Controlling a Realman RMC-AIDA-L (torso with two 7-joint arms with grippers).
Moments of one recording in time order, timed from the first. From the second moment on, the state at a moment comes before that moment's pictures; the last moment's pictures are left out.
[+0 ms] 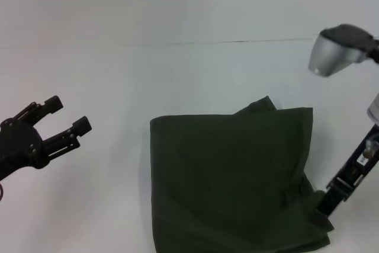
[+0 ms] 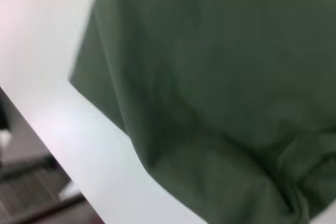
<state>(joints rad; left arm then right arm) -0.32 -2.16 0.33 0.67 1.85 1.69 -1.22 0.90 2.04 -1.01 -0.95 -2.75 -1.98 2.46</state>
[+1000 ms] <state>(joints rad) -0.33 -2.16 0.33 0.67 1.84 1.70 -1.22 0.92 1.96 -0.89 -0.79 -2.60 -1.95 2.49</state>
